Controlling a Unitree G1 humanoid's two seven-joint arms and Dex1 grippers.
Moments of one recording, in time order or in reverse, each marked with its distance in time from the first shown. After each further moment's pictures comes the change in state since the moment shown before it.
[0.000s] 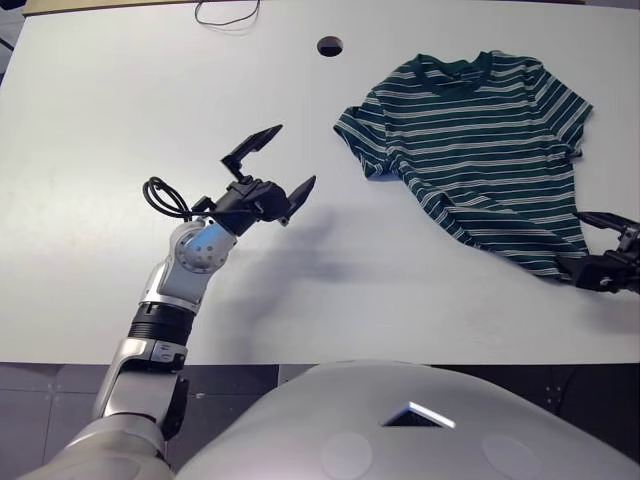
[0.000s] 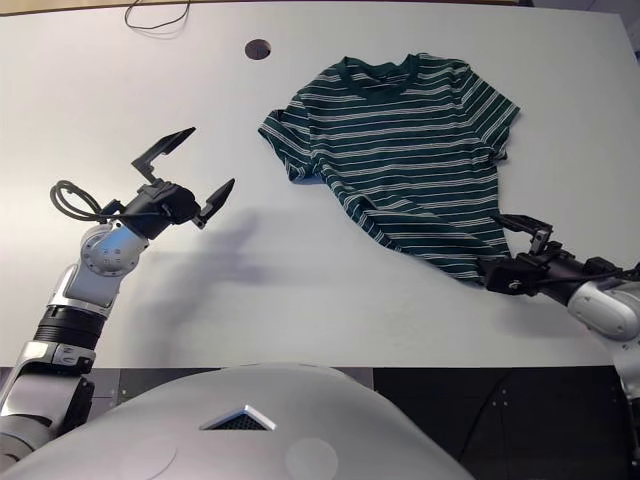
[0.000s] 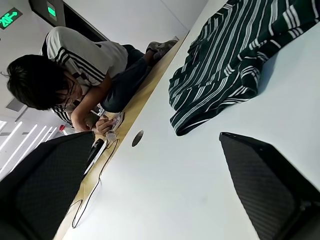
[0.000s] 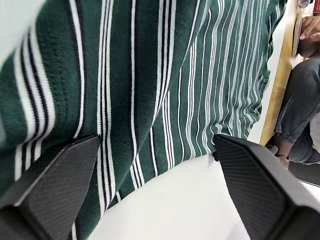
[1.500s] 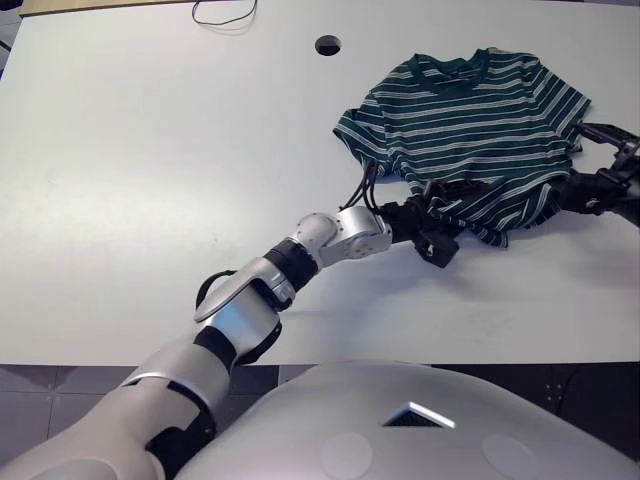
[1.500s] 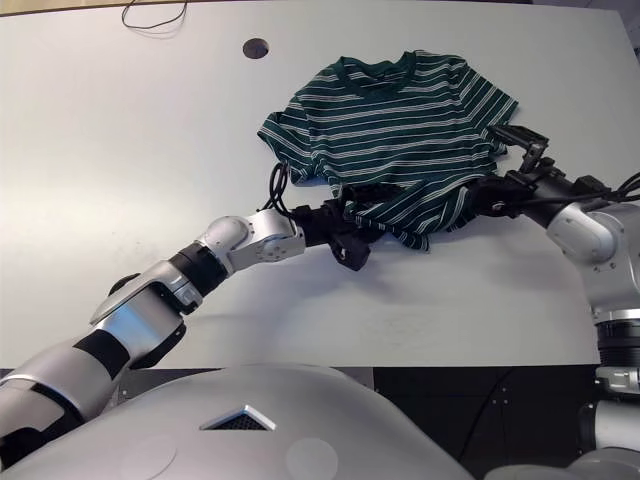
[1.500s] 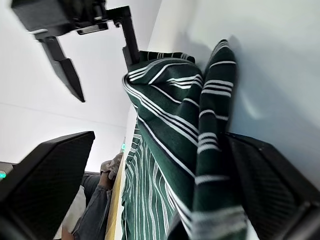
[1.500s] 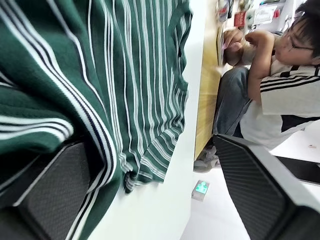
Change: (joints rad) left arm -0.452 -0.376 -0.630 0.346 0.539 0.009 0.298; right arm -0.431 0.088 0.150 0.144 -0.032 0.080 -0.066
